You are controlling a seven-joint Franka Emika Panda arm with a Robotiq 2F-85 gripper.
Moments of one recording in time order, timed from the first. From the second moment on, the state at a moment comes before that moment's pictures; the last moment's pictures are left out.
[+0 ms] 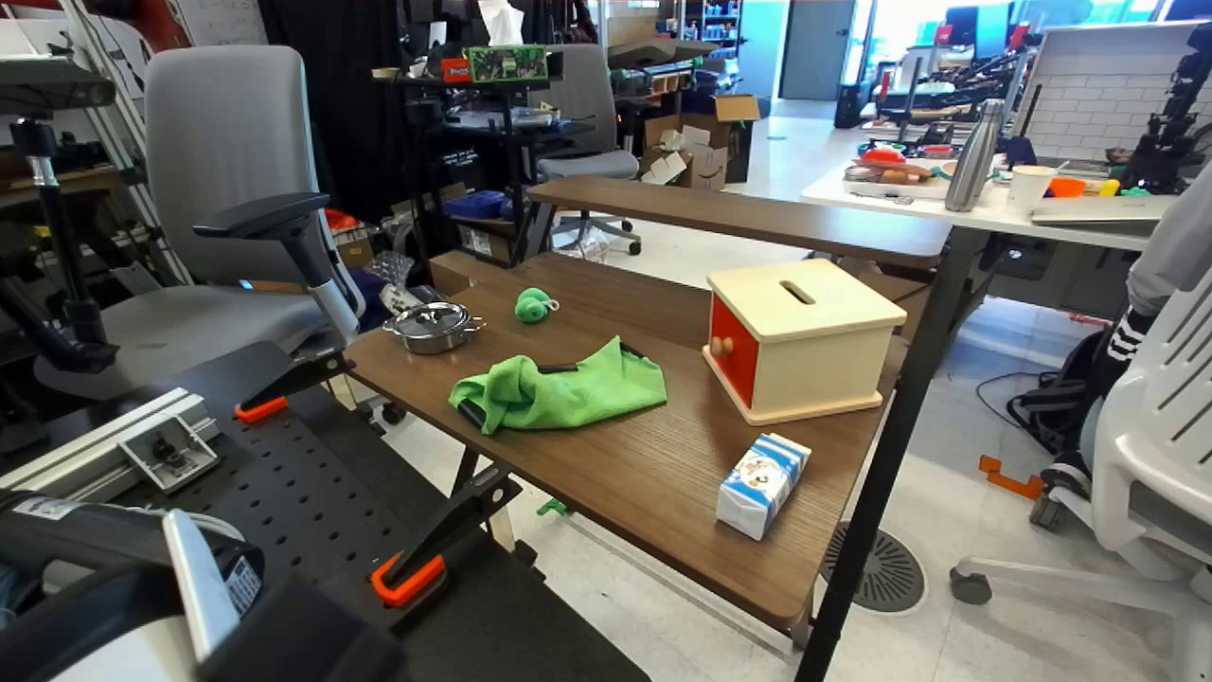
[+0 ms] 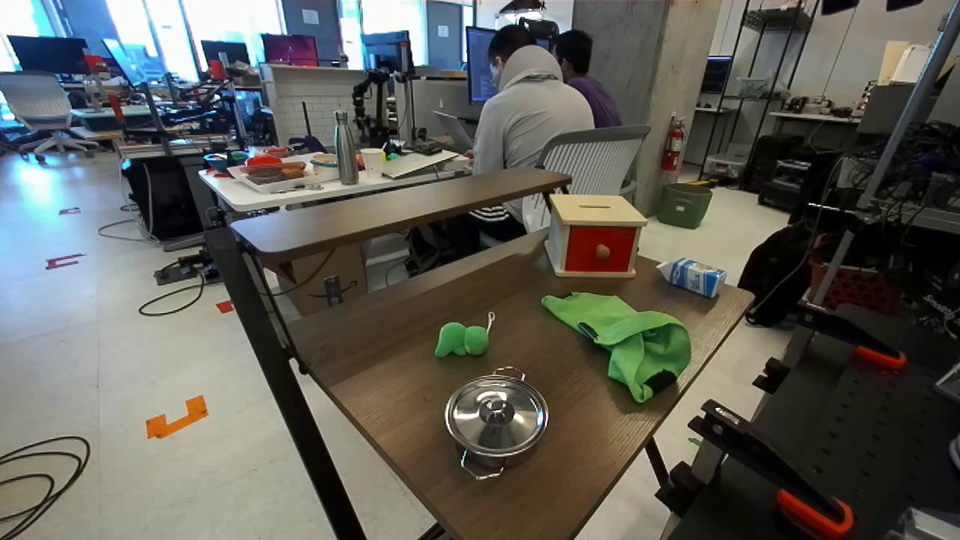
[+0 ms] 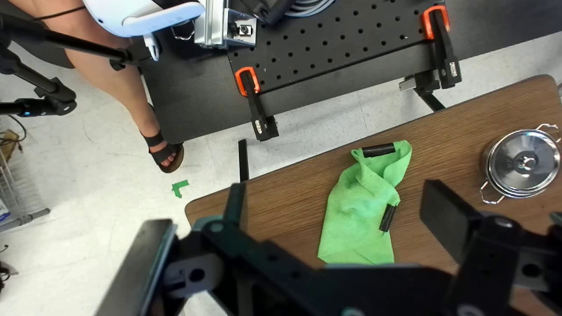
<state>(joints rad) -0.08 -0.29 0.02 -2.33 -0.09 1.82 0.21</state>
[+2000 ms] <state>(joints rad) -0.07 0.50 -0.07 -2.18 0.05 2.81 0.46</state>
